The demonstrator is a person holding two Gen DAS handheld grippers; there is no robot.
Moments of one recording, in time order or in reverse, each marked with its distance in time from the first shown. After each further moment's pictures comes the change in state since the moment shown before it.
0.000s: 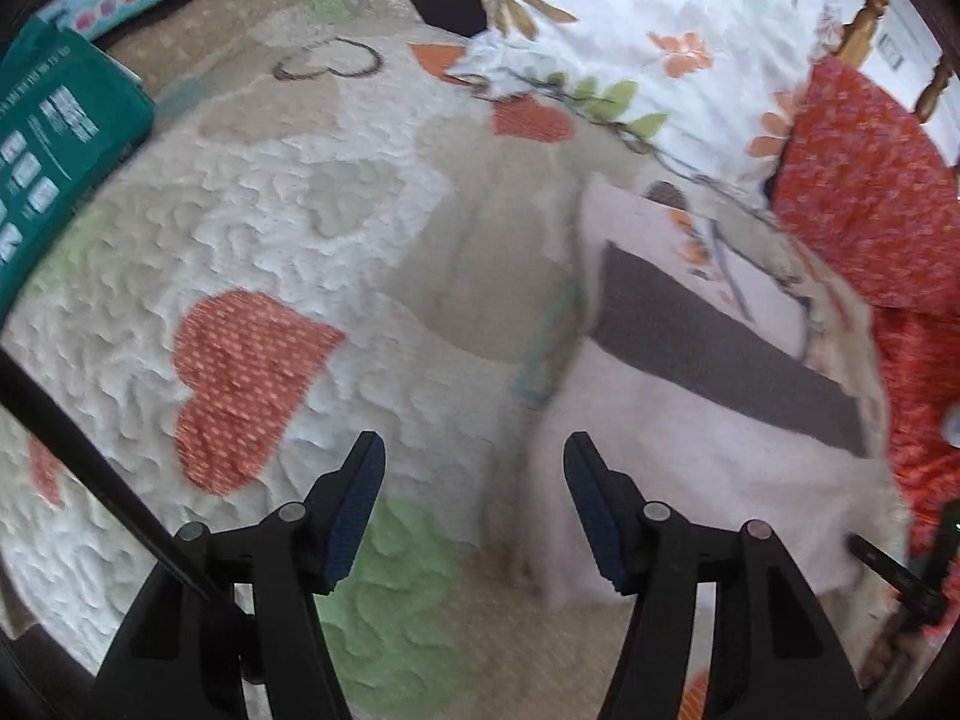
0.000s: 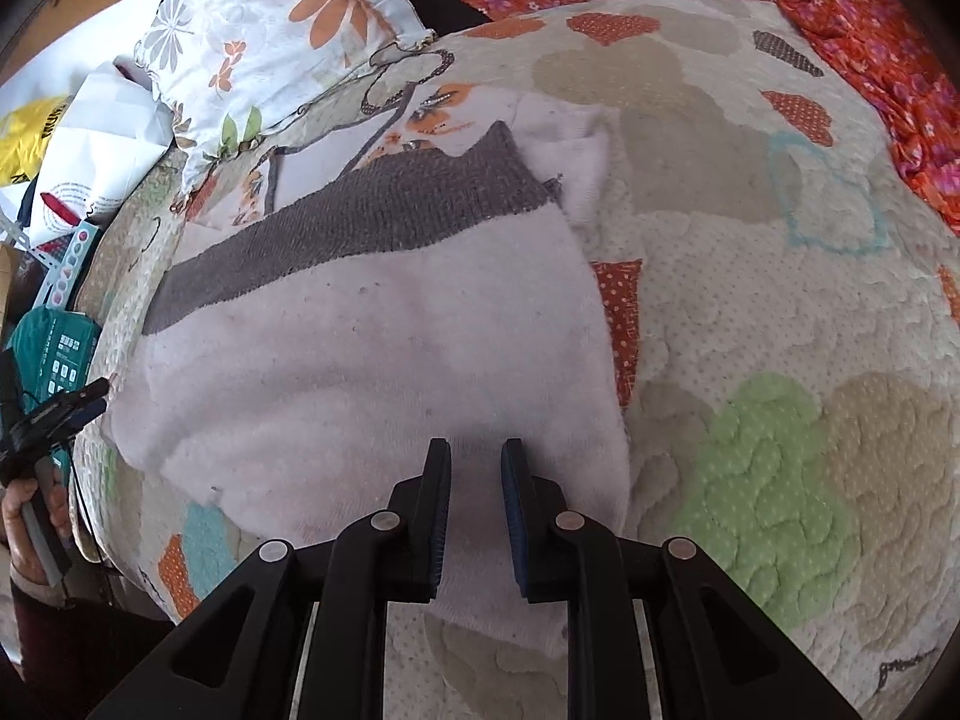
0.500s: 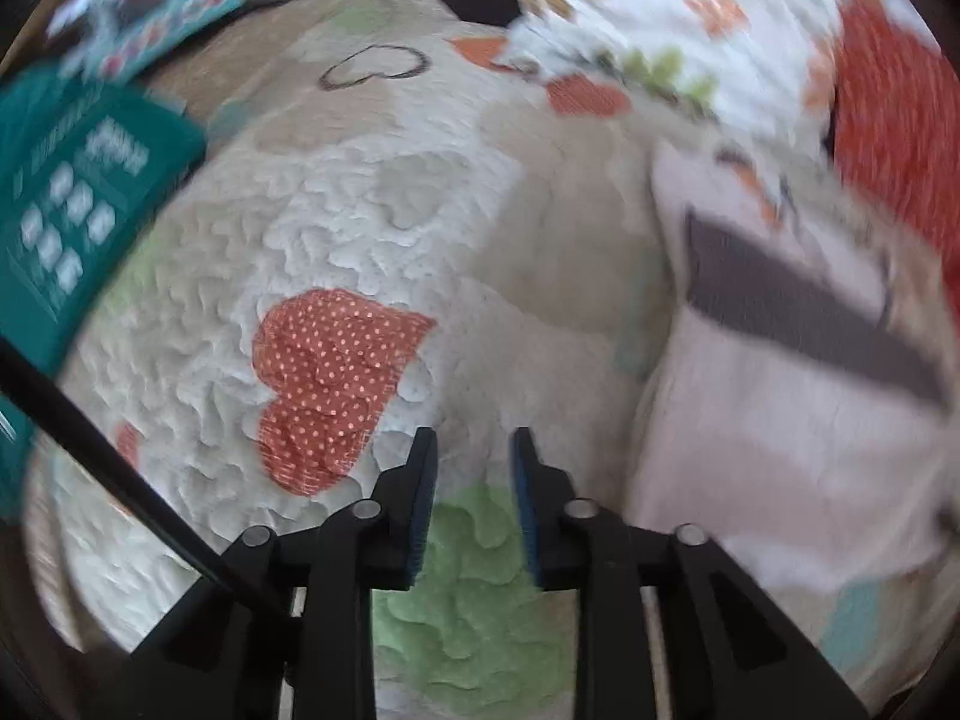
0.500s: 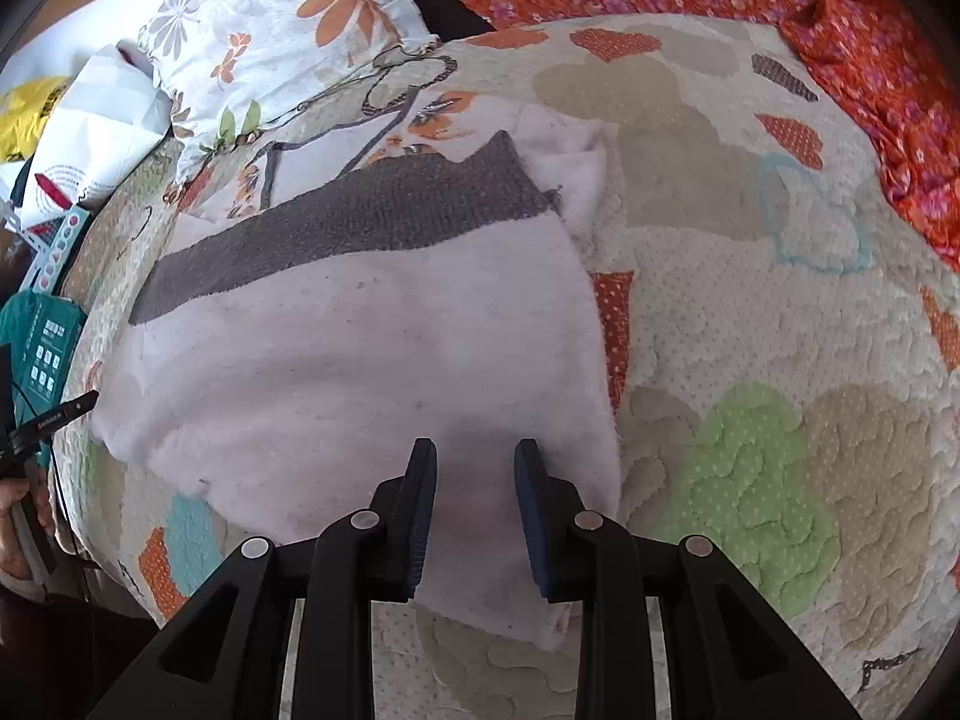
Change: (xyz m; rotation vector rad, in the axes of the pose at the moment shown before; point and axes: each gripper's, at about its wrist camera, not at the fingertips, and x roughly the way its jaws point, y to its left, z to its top) left arm 0.002 0.006 -0.002 0.008 -0.013 0.191; right arm -0.004 0.006 -0.002 -0.030 -0.016 -0.041
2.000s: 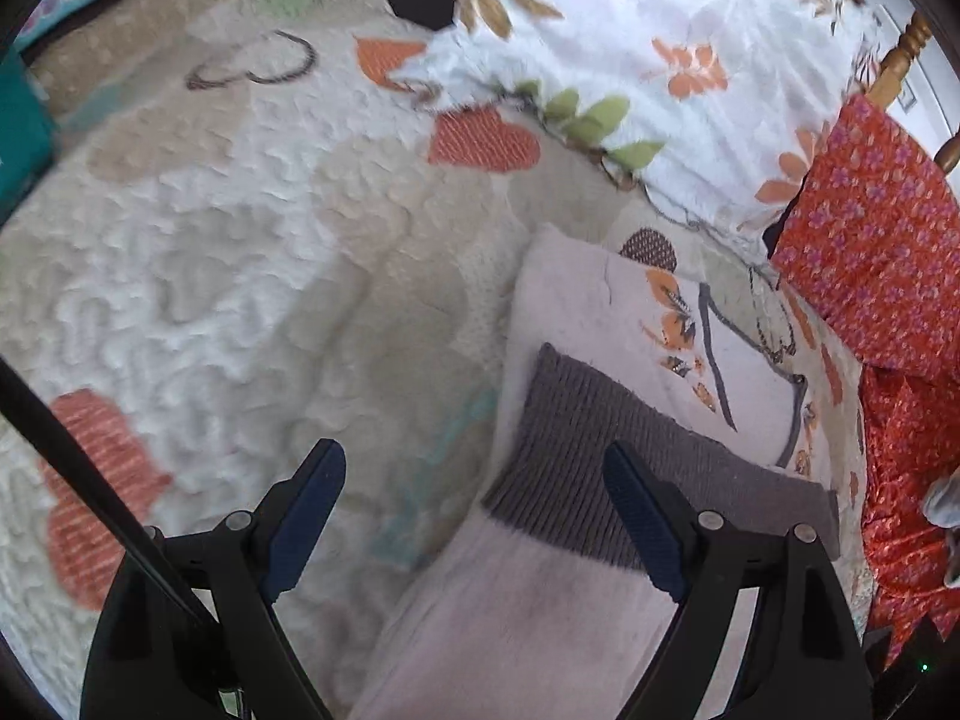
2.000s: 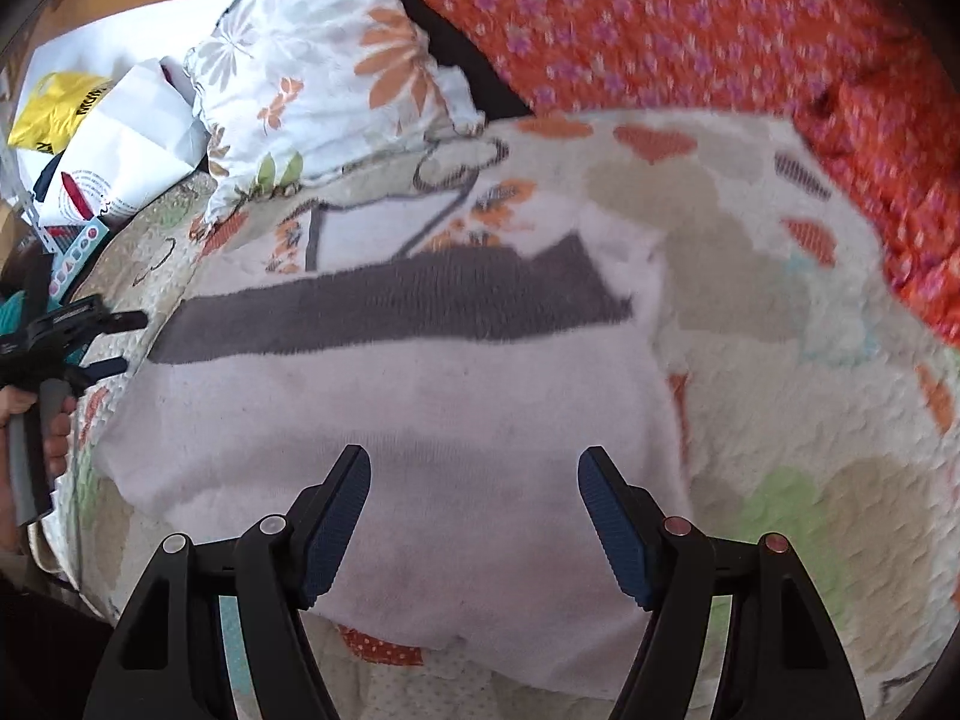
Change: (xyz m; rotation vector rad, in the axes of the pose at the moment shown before) left arm 0.055 -0.071 0.074 -0.073 0.037 -0.220; right arm -0.007 0.045 0.005 -0.069 -0.189 -0.020
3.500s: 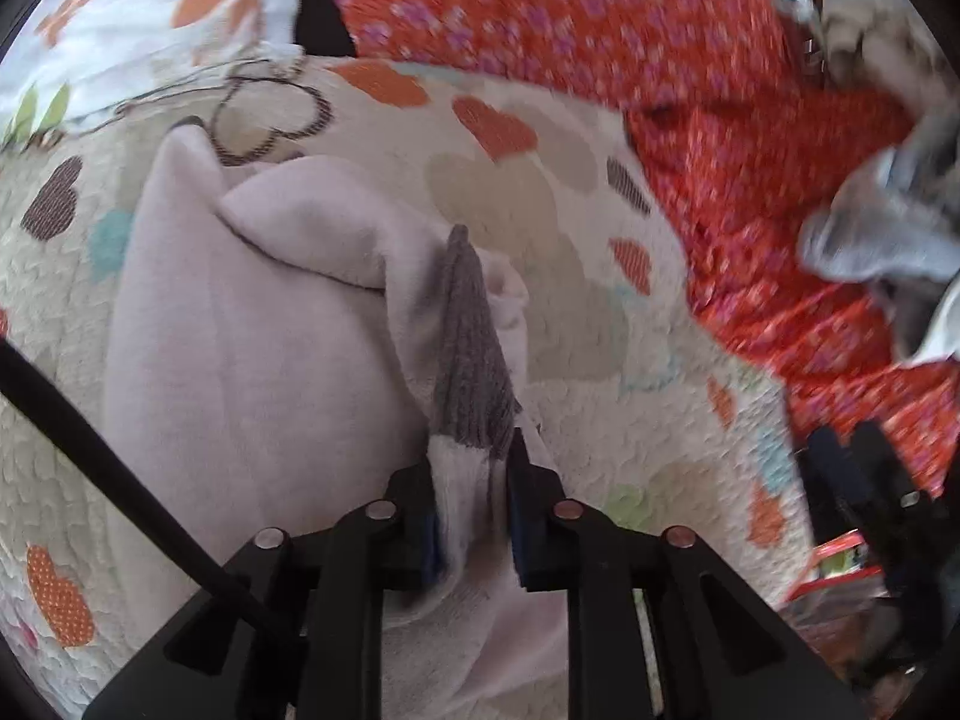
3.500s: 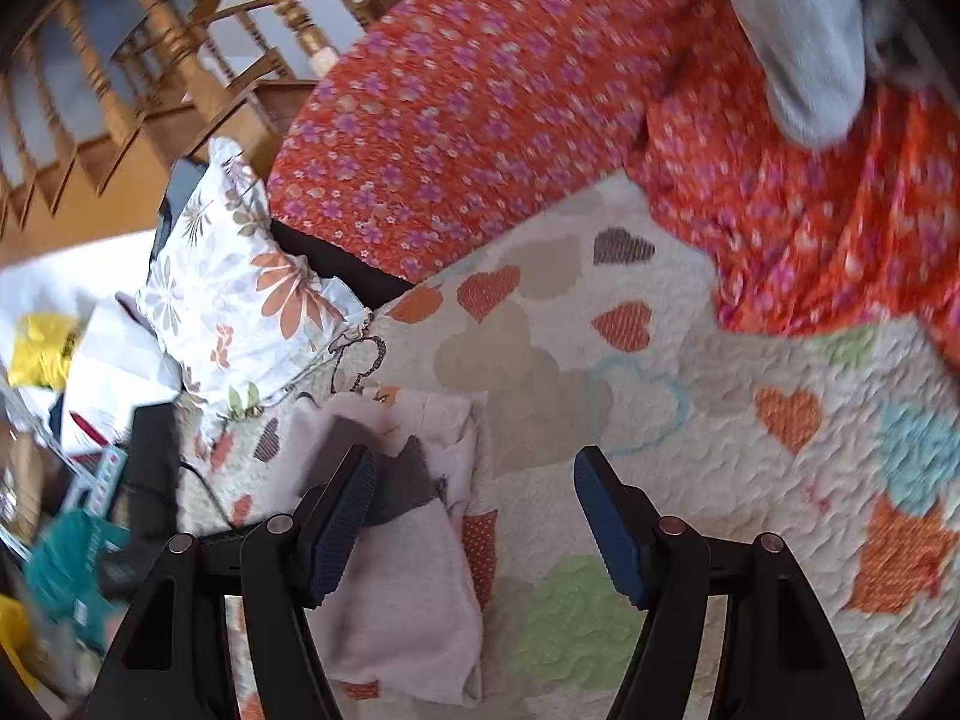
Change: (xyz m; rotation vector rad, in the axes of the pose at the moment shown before) left arm 0.029 -0.339 -0.127 0.473 0.225 -0.276; right arm -0.123 -0.139 0.034 0.376 -0.260 0.032
